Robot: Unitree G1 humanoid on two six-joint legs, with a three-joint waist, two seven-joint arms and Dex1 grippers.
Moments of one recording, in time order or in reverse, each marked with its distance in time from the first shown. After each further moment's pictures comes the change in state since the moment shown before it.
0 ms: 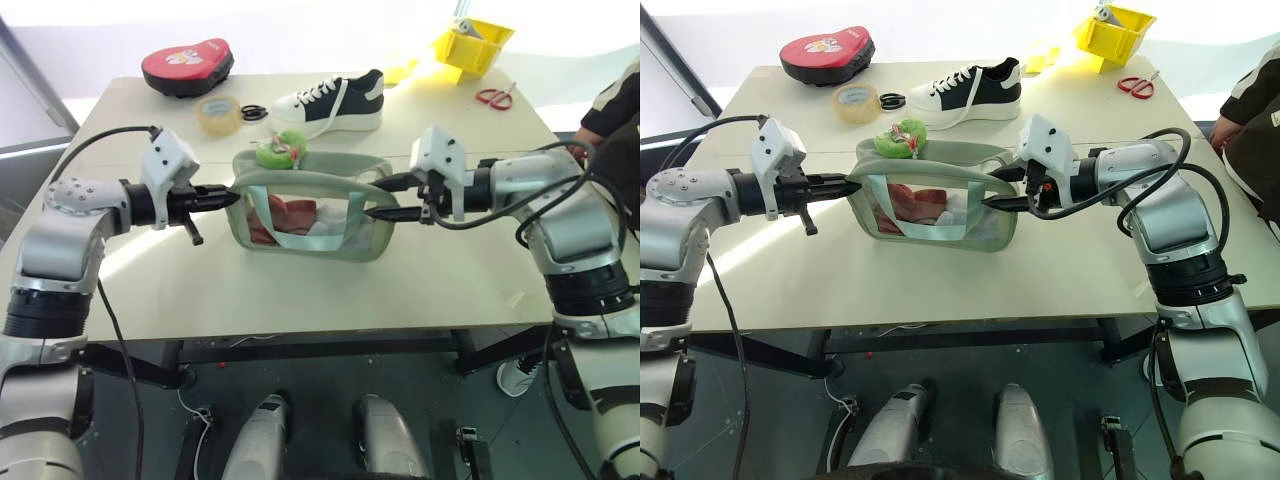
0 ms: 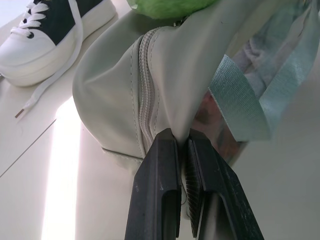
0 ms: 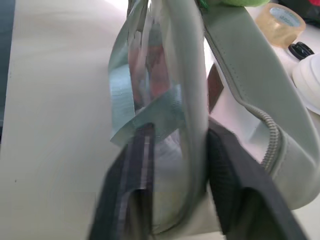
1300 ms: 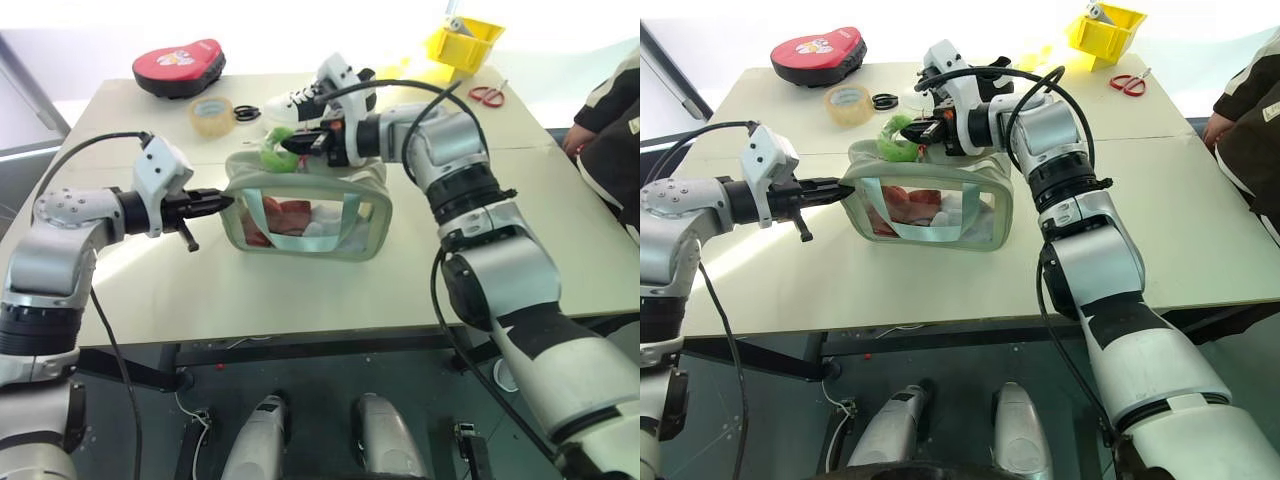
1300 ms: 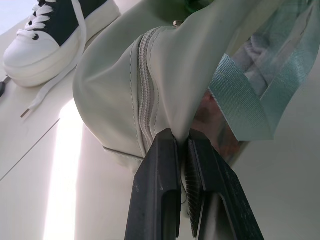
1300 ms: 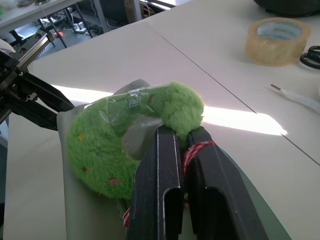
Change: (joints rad) left arm 0.078 0.016 0.042 -0.087 -0.016 0.013 0.046; right arm -0.564 0.495 -0.067 0.852 -0.062 0.082 -0.205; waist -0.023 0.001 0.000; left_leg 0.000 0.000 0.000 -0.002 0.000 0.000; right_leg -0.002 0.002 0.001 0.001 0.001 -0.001
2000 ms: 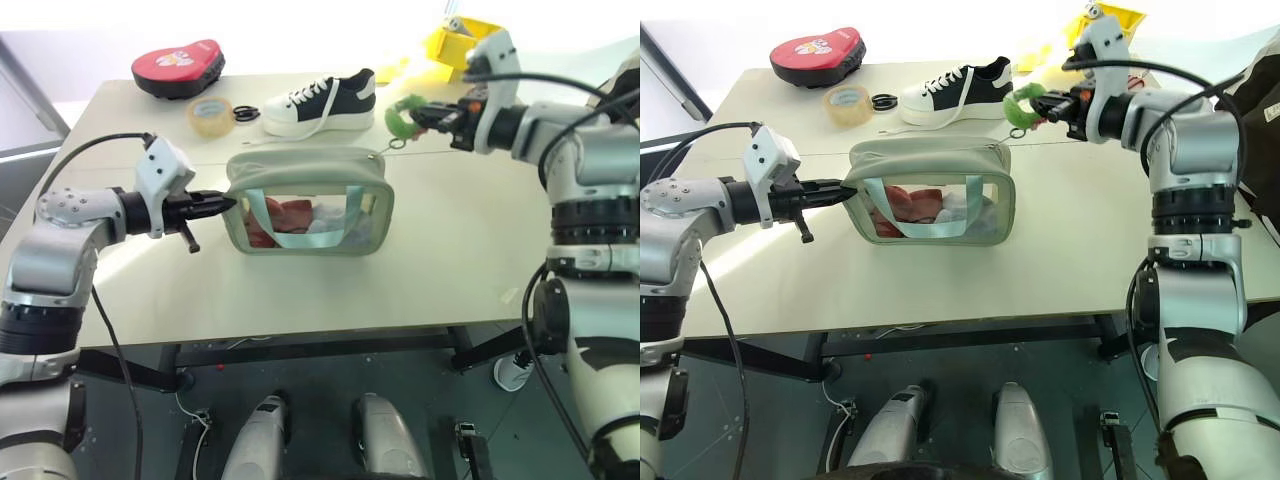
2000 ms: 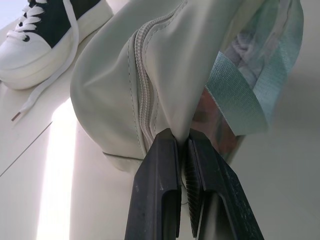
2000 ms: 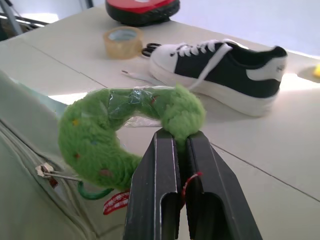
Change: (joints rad) left arm -0.003 0.003 -0.008 0.003 -0.002 0.001 -0.022; right arm 0.308 -0.387 -0.169 -0.436 0.045 0.197 -0.154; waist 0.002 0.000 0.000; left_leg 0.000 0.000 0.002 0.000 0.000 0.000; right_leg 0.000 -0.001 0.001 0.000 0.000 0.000
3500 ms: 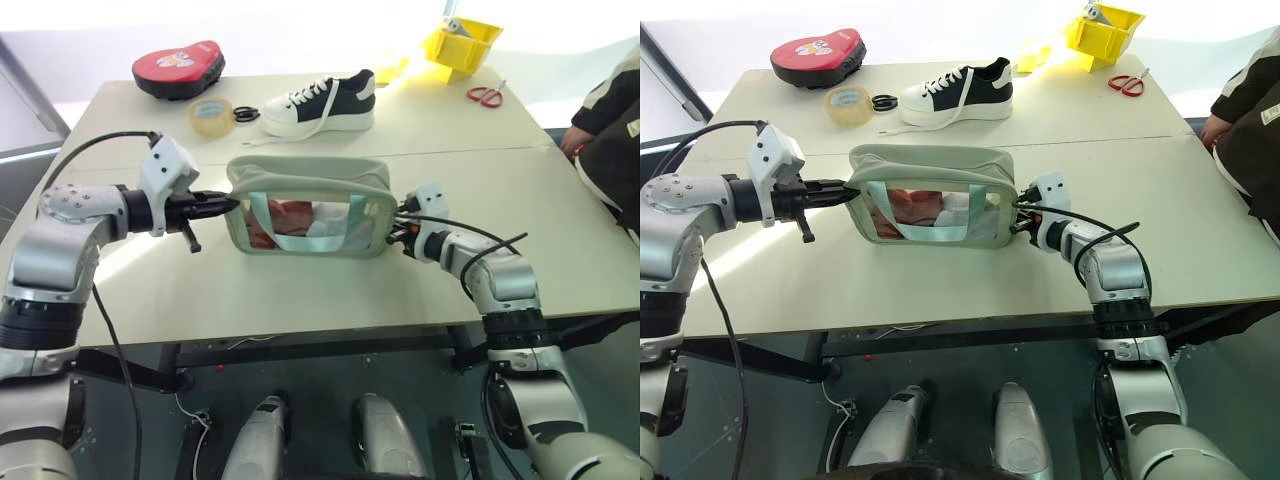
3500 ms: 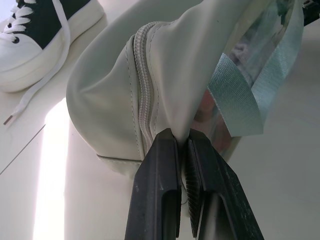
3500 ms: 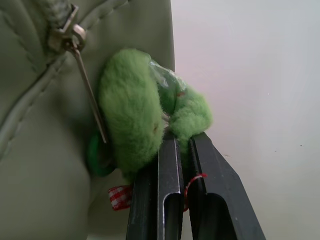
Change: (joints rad) left arm -0.027 0.008 -0.028 0.015 0.002 0.006 -0.014; right arm 0.476 0.235 0.029 -0.230 0.029 -0.028 -0.293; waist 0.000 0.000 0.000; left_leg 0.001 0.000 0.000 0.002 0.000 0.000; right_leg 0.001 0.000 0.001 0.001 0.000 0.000
